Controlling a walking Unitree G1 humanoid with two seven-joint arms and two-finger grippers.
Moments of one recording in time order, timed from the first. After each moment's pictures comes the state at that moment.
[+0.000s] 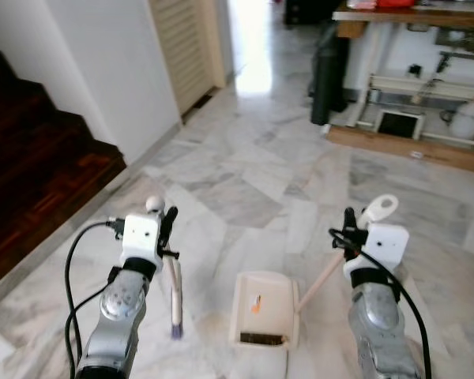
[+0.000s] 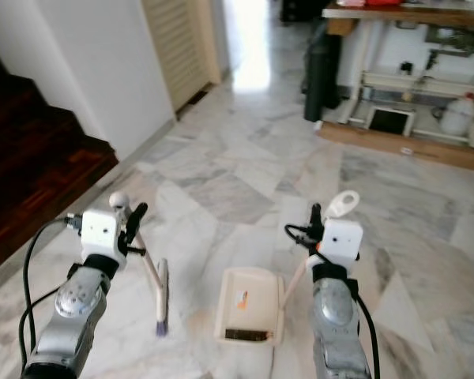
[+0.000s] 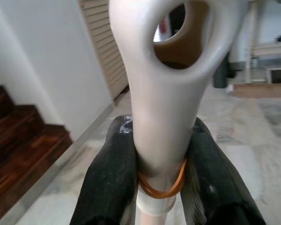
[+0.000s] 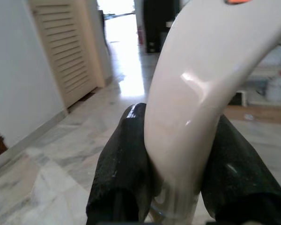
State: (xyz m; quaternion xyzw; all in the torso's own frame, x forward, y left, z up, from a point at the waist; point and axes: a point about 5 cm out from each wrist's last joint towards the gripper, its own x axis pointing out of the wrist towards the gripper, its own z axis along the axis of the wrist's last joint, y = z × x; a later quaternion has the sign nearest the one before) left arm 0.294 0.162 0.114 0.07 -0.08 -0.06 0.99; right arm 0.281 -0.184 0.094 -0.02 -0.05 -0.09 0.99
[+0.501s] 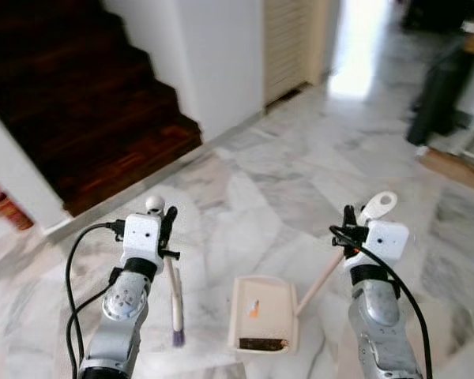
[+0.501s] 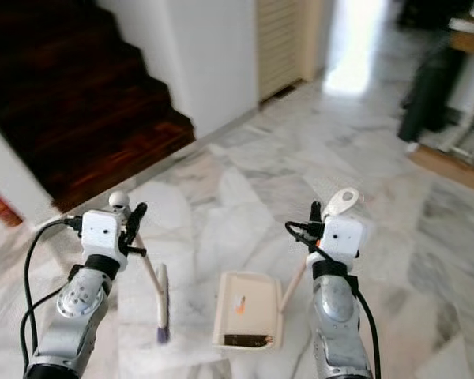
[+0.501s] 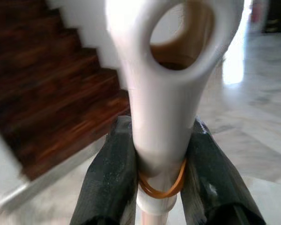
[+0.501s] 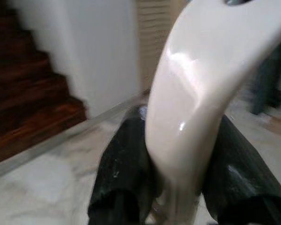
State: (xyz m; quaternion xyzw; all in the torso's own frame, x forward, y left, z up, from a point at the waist) left arm 0.289 0.171 0.109 0.07 -0.07 -0.03 0.99; right arm 0.289 -0.171 0.100 -0.02 -0.05 -0.06 1.00
